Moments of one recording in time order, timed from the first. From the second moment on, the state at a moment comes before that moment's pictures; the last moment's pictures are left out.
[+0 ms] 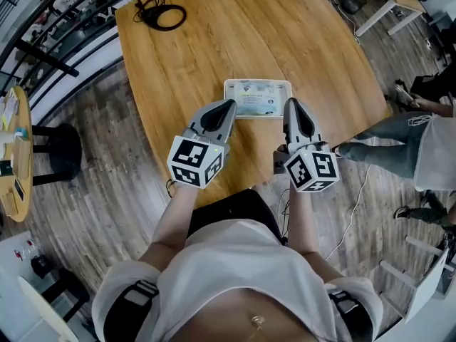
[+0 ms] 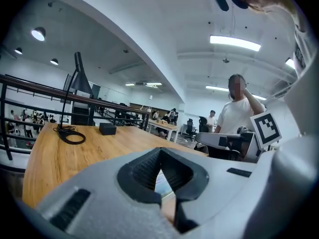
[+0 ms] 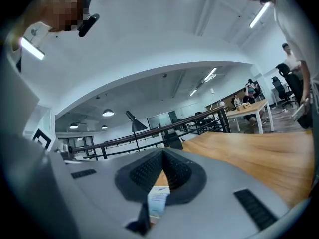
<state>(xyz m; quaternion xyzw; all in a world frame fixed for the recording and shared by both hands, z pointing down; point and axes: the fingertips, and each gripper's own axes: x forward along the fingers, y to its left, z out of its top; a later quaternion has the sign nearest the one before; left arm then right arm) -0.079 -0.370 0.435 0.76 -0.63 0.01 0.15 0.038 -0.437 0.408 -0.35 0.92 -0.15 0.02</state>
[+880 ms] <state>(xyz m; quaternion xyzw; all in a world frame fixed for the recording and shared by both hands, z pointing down) -0.062 -0.374 0.443 0.78 -0.60 0.01 0.17 0.045 -0.420 0.411 -0.36 0.92 -0.15 0.00</state>
